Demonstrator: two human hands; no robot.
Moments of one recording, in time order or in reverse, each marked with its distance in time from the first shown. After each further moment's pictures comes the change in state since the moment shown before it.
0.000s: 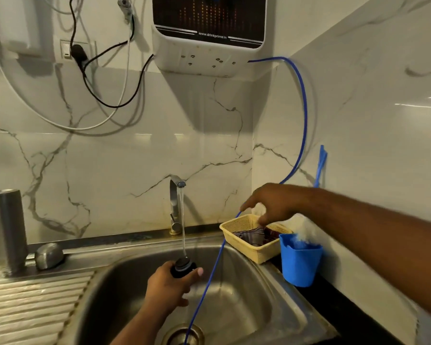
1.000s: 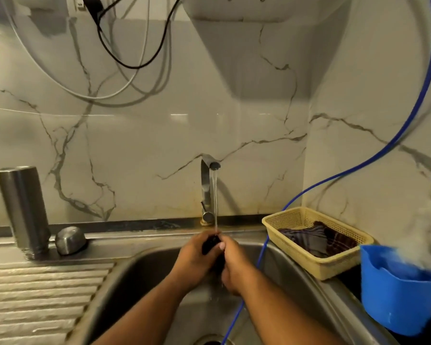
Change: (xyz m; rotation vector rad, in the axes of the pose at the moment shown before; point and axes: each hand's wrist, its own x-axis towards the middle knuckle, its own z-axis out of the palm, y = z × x) left_hand 0.130 -0.040 0.000 0.233 0.000 0.378; right_hand 0.201 -0.159 0.186 2.261 -0.042 0.515
